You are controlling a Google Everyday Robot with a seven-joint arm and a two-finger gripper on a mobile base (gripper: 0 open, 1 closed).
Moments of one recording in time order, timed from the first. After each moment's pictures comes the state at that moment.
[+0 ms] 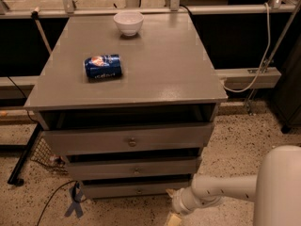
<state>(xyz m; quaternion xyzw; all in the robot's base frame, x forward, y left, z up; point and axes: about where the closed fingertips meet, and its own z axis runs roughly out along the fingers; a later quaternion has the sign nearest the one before) 0.431 -0.072 0.281 -0.60 0.74 0.24 0.19</state>
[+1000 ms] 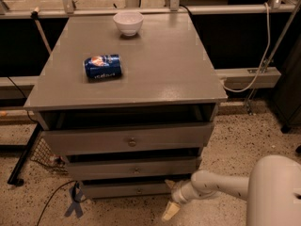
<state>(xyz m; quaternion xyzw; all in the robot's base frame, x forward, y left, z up) 0.493 -0.073 0.238 -0.60 0.72 0.23 0.24</state>
